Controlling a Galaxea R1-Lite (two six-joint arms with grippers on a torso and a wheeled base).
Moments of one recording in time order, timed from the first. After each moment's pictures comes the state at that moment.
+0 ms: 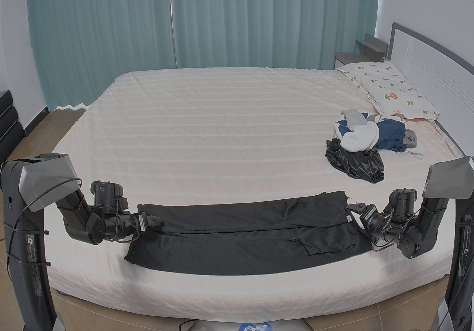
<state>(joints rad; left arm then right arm) -0.02 2.38 -0.84 -0.77 -0.18 -0.26 0.03 2.38 -0.56 -1.26 0.20 0.94</state>
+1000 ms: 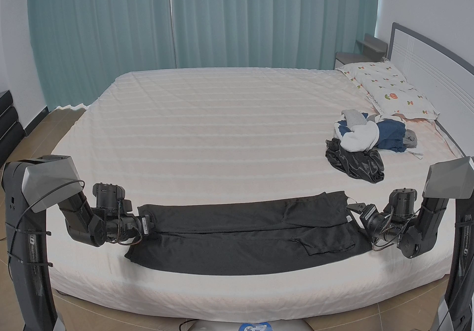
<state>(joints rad) -0.03 2.39 -0.84 -0.78 -0.25 -0.23 0.03 2.38 -0.56 -1.26 0.20 0.94</state>
